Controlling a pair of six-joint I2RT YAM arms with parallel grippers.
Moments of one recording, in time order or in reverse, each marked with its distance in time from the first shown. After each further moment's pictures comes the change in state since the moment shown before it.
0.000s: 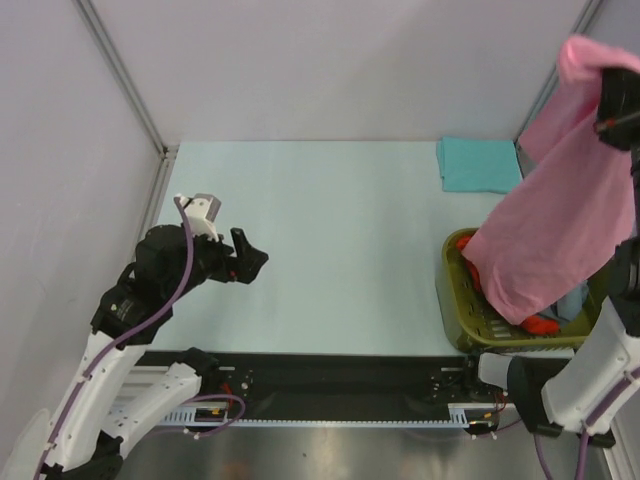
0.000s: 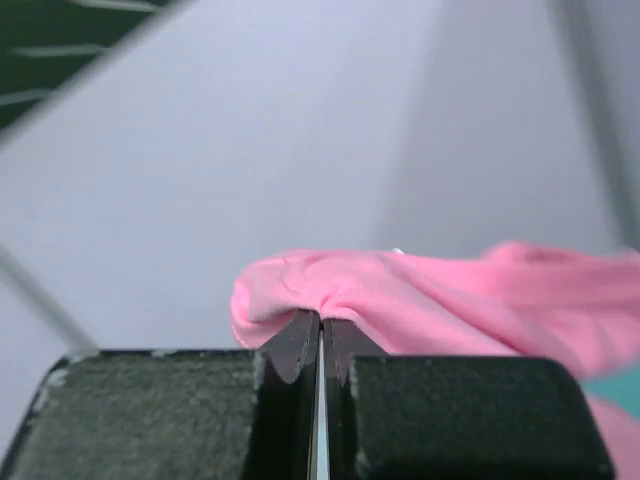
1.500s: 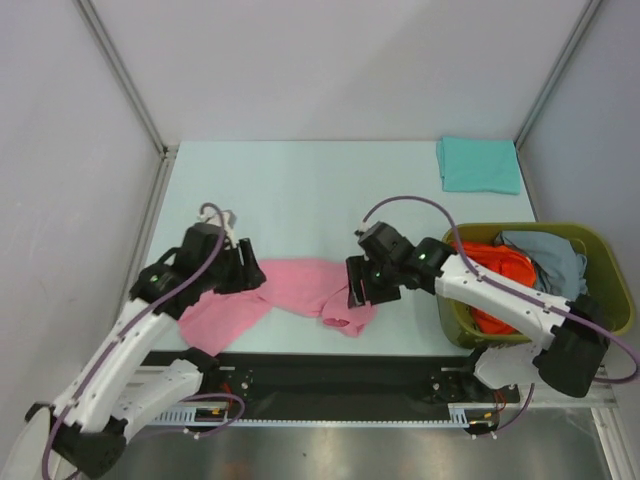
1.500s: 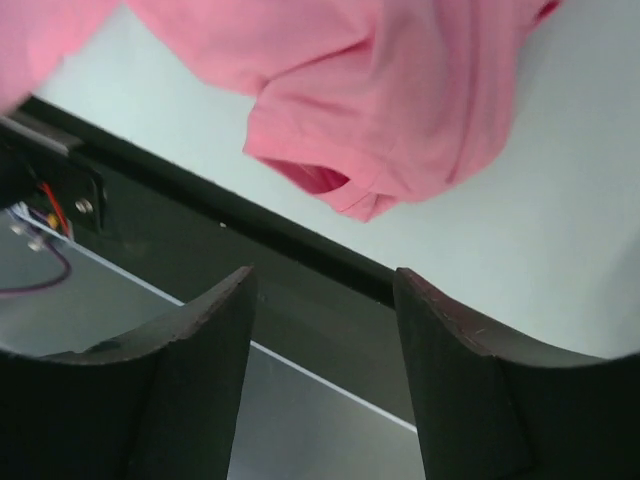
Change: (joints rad) left arm -0.002 0.071 -0.073 -0.178 -0.127 -0.239; right arm 1.047 0.091 -1.256 0.053 -0.041 0.112
